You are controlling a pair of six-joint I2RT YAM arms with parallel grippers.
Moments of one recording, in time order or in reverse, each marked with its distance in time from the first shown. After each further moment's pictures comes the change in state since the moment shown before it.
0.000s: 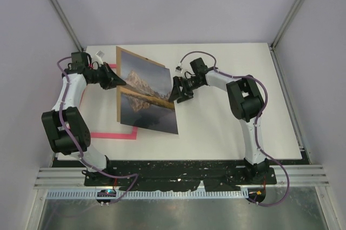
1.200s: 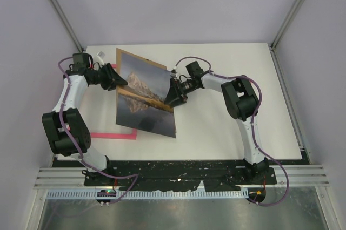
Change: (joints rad) left arm -0.018 -0.021 -0.031 0.033 -0.024 -0.003; right arm 0.042 0.058 -0.001 0.085 -0.254 0.121
